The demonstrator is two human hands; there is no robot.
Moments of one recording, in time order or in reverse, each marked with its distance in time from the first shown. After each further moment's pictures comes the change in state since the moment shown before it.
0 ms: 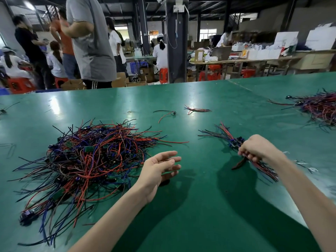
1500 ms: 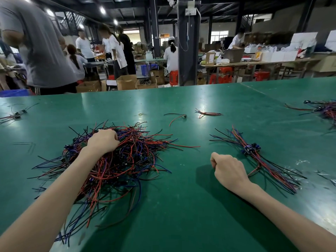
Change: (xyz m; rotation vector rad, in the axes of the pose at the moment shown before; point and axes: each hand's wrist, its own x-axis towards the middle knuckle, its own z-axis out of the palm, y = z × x) left_hand 0.053 0.117 -0.137 1.734 0.442 -0.091; right_hand -0.041 -0.010 0.099 -0.585 0.219 -0.700
